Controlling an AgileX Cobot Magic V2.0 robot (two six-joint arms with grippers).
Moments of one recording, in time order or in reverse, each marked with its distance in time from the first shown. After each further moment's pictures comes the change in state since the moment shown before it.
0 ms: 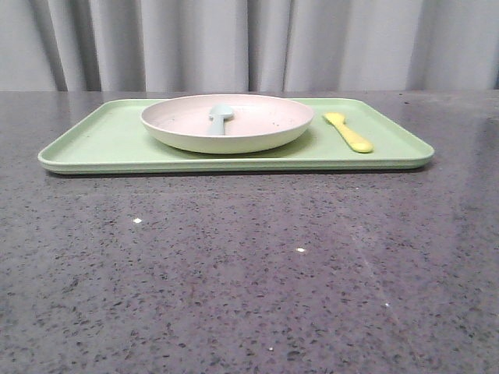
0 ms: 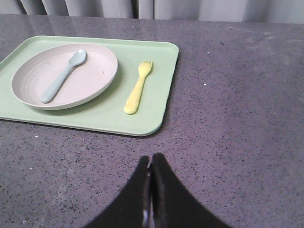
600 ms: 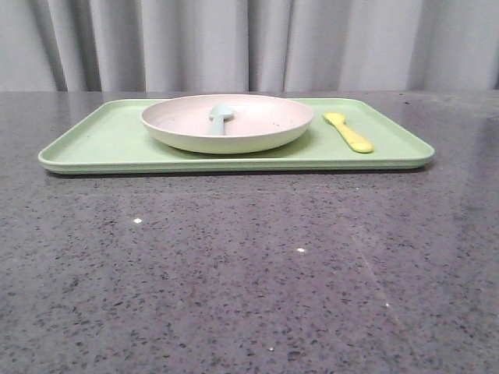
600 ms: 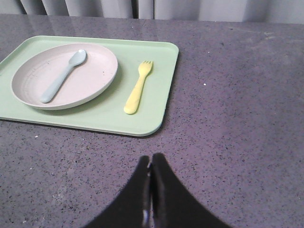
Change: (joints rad) left arm 0.051 -0.093 0.117 -0.004 -0.092 0.000; right arm 0.000 0.000 0.000 0.000 0.000 0.000
